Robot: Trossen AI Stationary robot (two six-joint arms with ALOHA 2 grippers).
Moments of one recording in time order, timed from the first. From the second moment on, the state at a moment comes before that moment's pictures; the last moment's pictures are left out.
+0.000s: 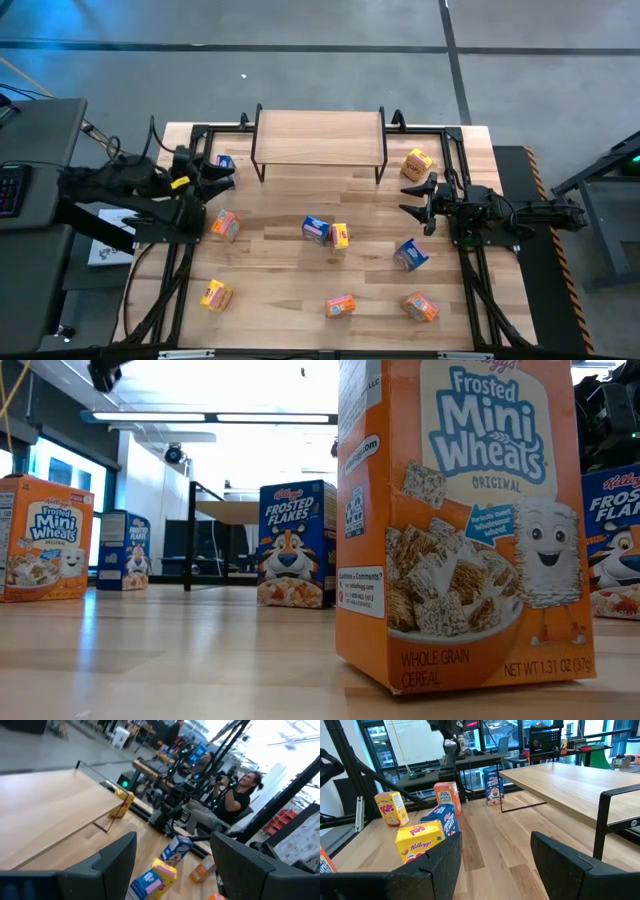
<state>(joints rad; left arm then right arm) -0.18 0.40 0.73 -0.40 -0.38 -0.58 -0.01 0.07 0.01 0.04 0.16 0.13</state>
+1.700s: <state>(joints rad) -0.18 0.90 0.97 -1.38 0.09 -1.58 -0.01 0.07 0.01 0.04 0.16 0.13</state>
